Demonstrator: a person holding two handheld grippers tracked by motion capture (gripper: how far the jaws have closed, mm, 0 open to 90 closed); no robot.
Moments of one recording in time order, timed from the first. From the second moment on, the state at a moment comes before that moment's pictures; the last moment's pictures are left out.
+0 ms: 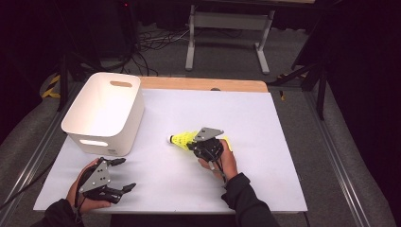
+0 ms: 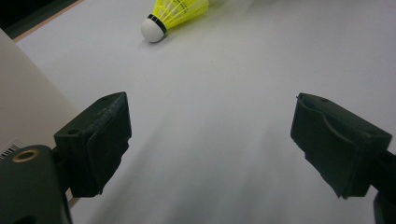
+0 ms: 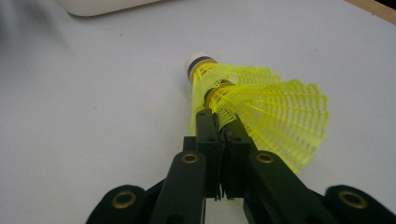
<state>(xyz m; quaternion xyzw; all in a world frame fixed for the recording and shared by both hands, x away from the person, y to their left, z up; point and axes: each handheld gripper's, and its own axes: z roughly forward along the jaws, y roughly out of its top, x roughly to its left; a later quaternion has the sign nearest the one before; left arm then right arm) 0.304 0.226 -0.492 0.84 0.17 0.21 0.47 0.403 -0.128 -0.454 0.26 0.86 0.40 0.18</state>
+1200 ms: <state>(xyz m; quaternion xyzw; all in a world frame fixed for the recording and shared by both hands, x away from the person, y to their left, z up) 0.303 0.227 -0.492 0.84 0.16 0.21 0.47 0.409 -0.132 -0.457 0.30 0.86 0.37 0.19</state>
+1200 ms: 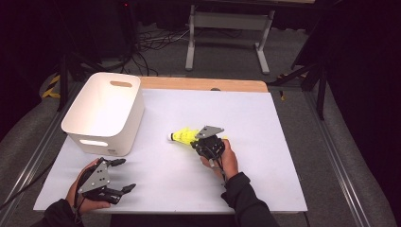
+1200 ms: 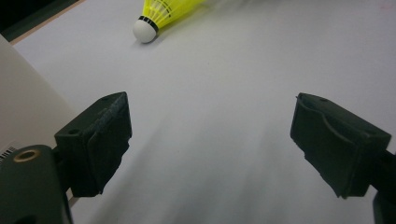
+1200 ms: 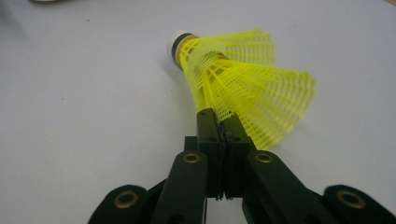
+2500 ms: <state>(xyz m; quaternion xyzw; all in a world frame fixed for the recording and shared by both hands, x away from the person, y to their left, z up) 0.303 0.228 -0.491 0.84 0.16 0.21 0.48 0.372 -0.167 -0.408 0.29 0.82 0.40 0.30</state>
